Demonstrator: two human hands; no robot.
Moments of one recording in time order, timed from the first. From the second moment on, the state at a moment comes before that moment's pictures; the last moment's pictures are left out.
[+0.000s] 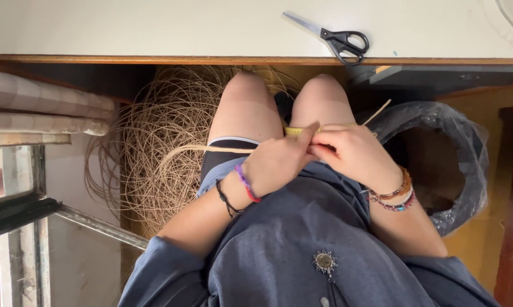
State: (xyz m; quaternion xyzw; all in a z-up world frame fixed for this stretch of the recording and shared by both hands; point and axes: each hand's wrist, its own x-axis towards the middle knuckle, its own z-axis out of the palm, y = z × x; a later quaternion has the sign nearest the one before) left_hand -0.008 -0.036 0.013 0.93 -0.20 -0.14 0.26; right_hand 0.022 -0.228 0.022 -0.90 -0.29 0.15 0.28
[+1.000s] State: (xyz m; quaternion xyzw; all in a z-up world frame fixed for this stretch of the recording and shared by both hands) left_hand 0.041 0.005 -0.038 0.89 -0.10 -0.08 0.44; right_hand 0.151 -0.260 -0.022 -0.94 -0.27 -0.10 0.17
